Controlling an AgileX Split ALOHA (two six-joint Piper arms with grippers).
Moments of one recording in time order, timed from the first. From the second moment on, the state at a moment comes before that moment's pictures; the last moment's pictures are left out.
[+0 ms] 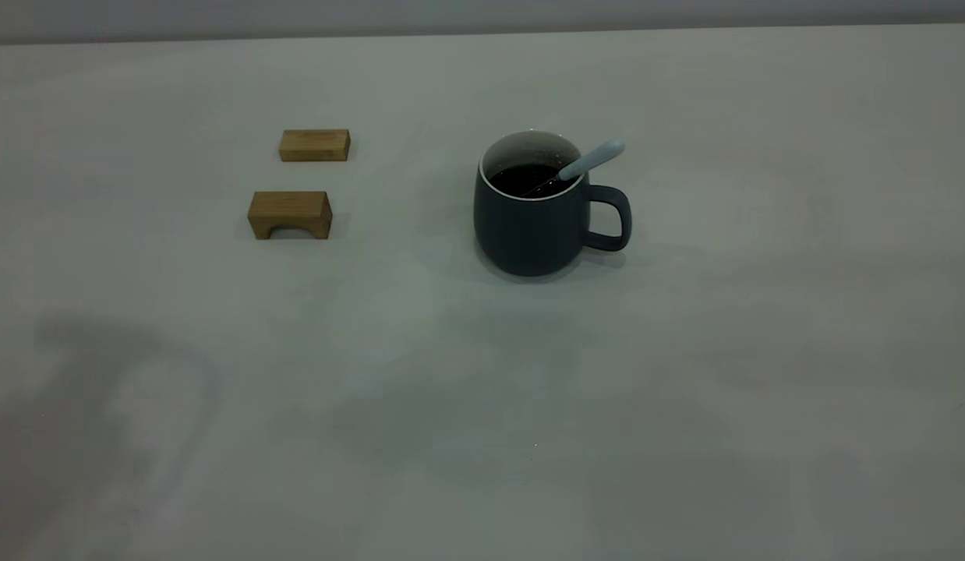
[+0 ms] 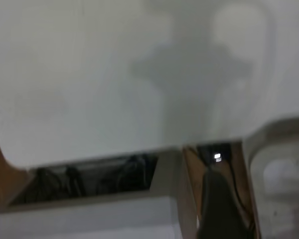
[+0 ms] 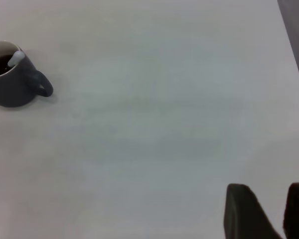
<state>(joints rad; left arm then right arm) -0.29 1.28 -0.99 0.20 1.17 -0.13 0.01 0.02 -0.47 -0.02 1.14 -0.01</state>
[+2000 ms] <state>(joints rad) -0.03 -0.02 -0.49 0.09 1.13 -0.11 0.01 0.02 -0.47 -0.02 1.14 -0.01</state>
